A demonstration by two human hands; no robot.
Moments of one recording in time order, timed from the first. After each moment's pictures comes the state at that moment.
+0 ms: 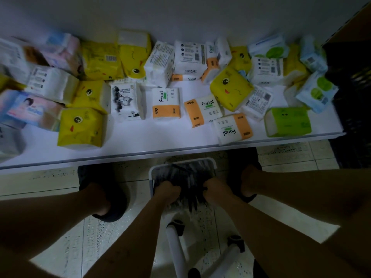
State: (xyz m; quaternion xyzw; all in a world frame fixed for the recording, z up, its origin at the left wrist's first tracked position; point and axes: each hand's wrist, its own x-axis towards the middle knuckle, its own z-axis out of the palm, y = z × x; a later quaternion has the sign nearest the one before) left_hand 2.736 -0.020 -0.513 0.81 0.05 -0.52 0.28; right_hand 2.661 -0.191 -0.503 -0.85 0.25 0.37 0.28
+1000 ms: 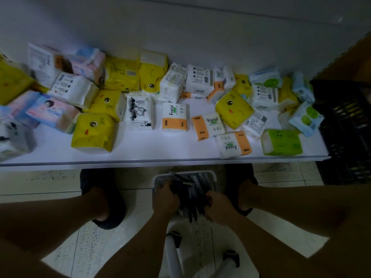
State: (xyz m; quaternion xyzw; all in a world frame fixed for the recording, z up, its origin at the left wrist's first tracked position) left_hand 2.722 -0.013 -0.501 0.88 0.00 -0.33 0.33; right_hand 2.650 -0.174 -0.446 -0.80 0.28 0.33 0.41
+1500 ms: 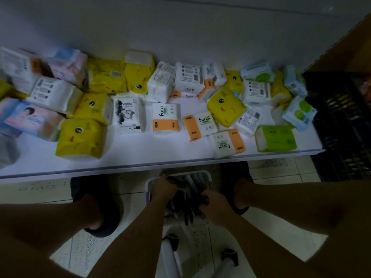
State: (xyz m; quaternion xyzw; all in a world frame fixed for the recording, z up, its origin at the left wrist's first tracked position) left_hand 2.765 -0.039 -0.496 0.85 0.05 -0.41 0.31; right_hand 2.656 -0.178 -0.431 -0.81 0.28 0.31 0.42
